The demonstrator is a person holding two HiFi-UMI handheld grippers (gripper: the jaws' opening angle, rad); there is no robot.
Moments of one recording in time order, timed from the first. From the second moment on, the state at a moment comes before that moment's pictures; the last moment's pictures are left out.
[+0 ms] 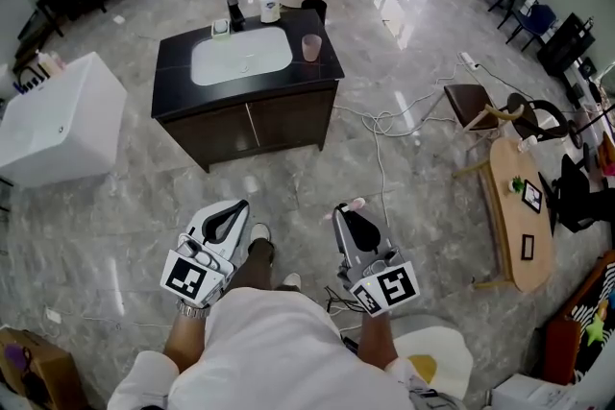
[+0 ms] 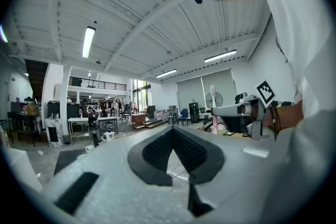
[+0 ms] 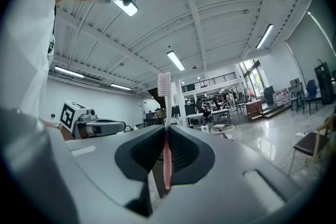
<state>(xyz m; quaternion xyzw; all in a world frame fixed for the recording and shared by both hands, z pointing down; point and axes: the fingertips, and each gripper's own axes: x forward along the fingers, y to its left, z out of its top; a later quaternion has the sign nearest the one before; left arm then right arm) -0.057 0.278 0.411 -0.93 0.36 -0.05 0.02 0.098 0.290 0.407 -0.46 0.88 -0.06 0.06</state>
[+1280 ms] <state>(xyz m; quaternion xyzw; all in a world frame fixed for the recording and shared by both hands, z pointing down) -0.073 -0.096 0.410 -0.95 0.33 -0.01 0.01 0.056 -0.070 0.411 -0.48 0.87 -0.08 0.02</state>
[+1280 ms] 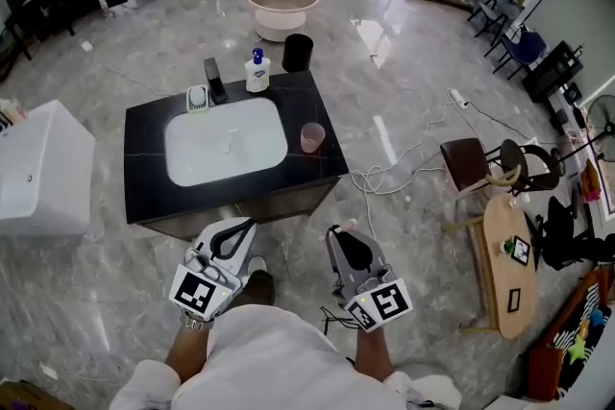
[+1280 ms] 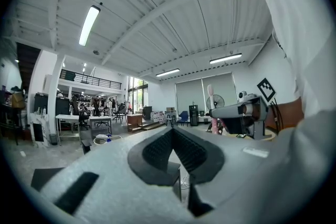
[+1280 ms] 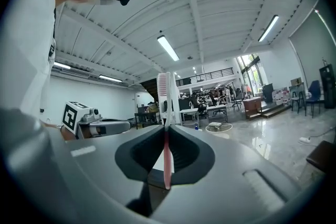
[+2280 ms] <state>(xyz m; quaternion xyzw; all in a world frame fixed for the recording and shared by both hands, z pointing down) -0.014 -0.252 0.417 -0.94 0.35 -0.02 -0.01 0.134 -0.237 0.405 -0.48 0.88 -0.07 0.00</state>
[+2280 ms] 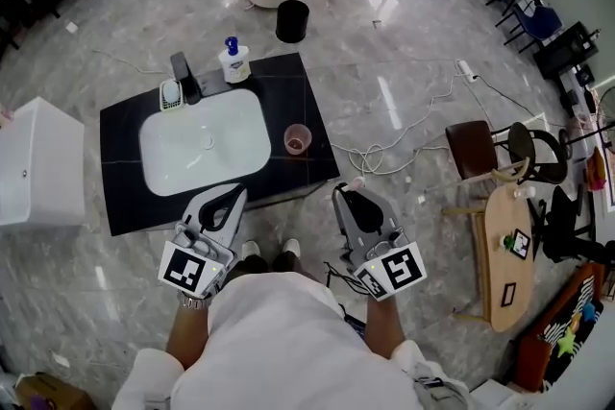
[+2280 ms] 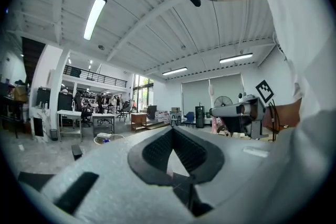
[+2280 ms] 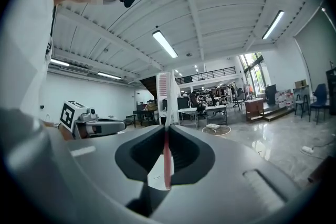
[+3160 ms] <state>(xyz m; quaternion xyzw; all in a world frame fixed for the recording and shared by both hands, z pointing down) 0.000 -0.293 0.444 -0.93 0.37 -0.03 -0.05 0.100 -0.391 0.494 -0.37 0.91 0.02 -0.19</state>
